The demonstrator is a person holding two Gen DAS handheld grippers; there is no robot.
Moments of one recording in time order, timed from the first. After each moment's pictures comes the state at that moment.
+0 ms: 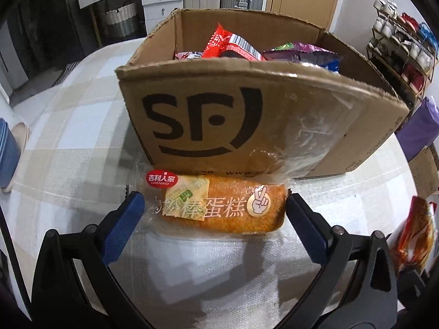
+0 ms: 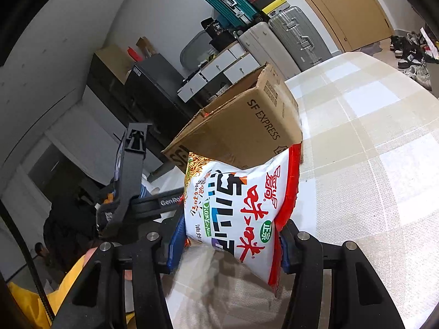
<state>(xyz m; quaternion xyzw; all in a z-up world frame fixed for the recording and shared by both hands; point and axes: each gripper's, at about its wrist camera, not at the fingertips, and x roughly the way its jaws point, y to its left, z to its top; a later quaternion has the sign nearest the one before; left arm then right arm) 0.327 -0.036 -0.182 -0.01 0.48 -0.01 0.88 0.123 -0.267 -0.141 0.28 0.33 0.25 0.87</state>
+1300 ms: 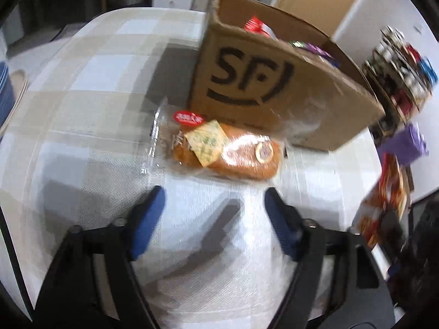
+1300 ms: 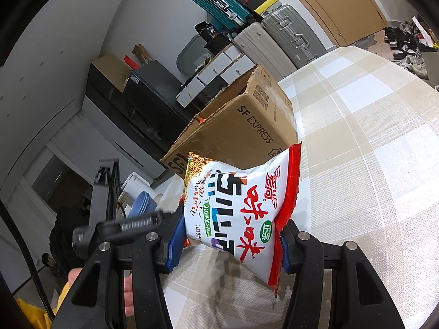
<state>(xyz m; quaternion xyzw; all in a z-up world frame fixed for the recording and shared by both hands) 0.291 -0.017 -0.159 -0.13 0.51 -0.03 0.85 0.124 -0.274 -0.144 0.31 0.33 0.25 0.86</state>
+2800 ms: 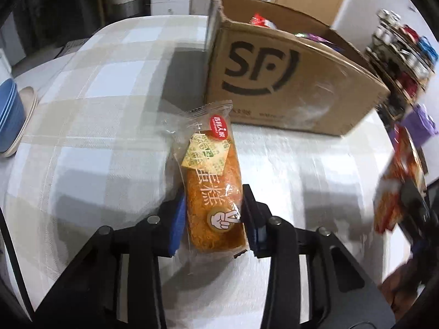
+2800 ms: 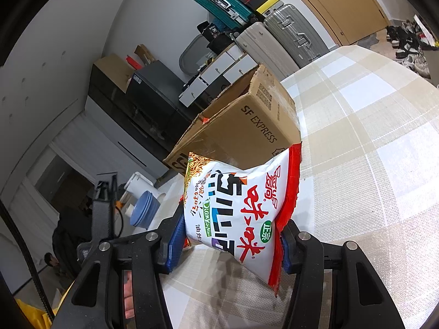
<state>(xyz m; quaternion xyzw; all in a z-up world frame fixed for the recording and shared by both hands) 0.216 -0.035 -0.146 -0.05 0.50 -0.03 0.86 0.123 -0.270 -0.141 0.30 0.33 0.25 0.86</state>
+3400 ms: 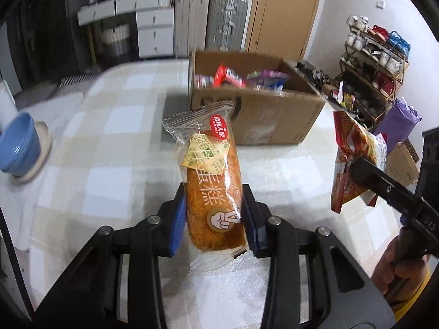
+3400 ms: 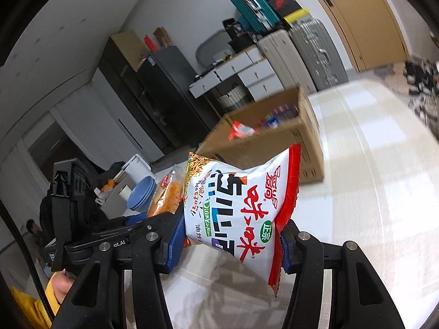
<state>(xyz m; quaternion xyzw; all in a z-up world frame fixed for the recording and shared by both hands) 0.160 -0.021 -0.081 -0.02 0.41 -0.07 0.91 0.110 -0.241 -0.075 0.21 0.31 0.27 0.89</state>
